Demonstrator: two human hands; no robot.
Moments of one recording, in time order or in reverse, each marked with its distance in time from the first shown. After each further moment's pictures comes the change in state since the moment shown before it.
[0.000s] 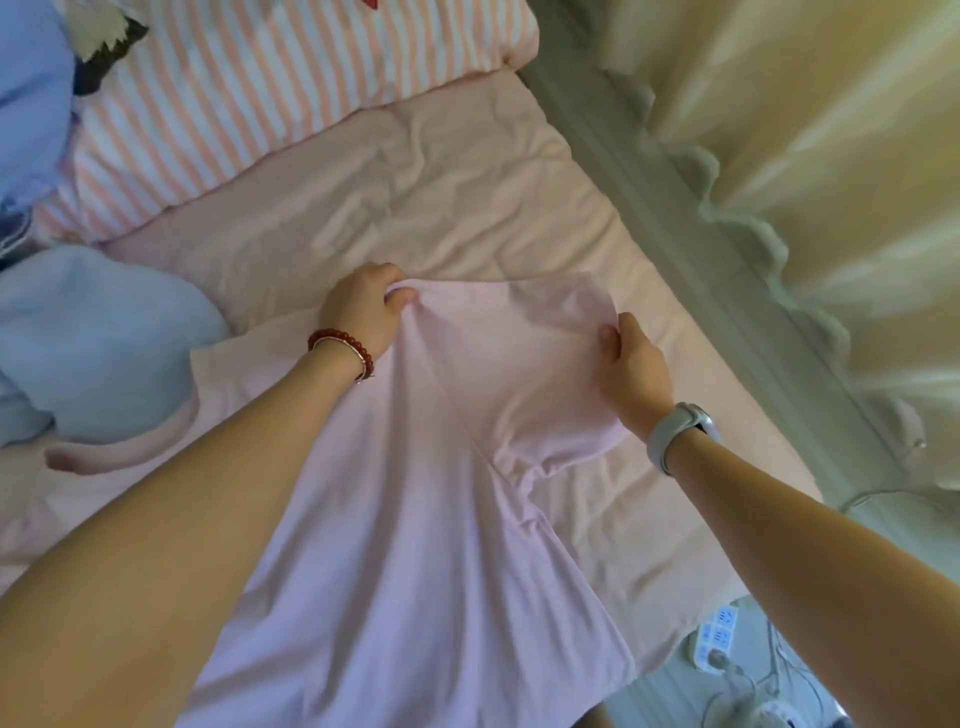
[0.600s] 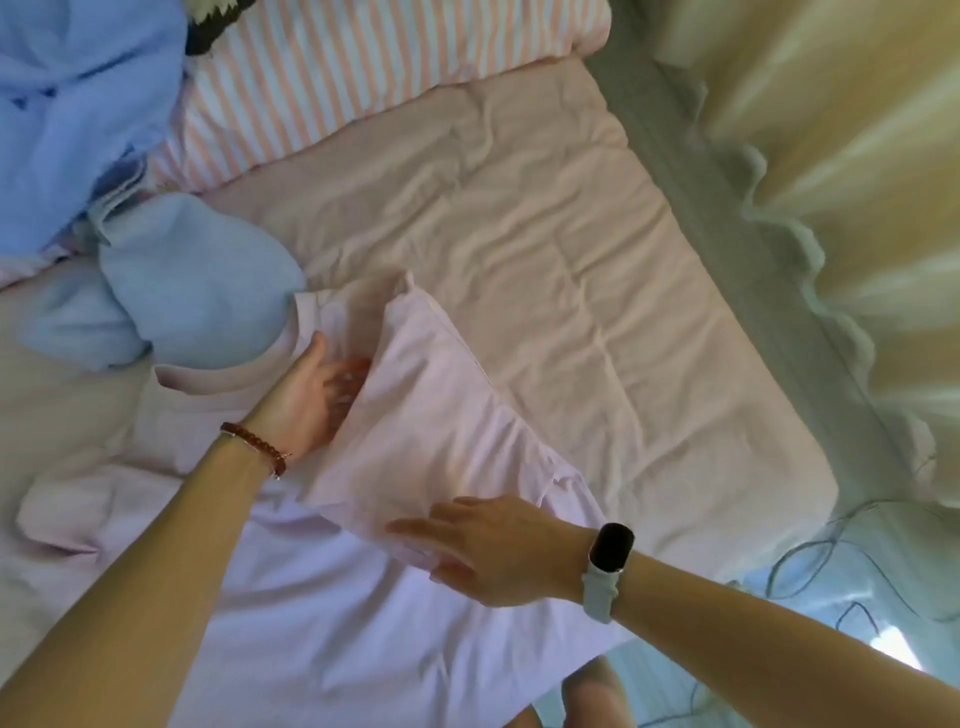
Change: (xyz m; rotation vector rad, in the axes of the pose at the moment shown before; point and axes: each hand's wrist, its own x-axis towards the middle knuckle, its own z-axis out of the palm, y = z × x) left_hand -0.128 -0.085 -0.049 -1.258 -0.407 -0.806; right_hand -0.184 -0.075 0.044 -0.406 -0.989 -0.973
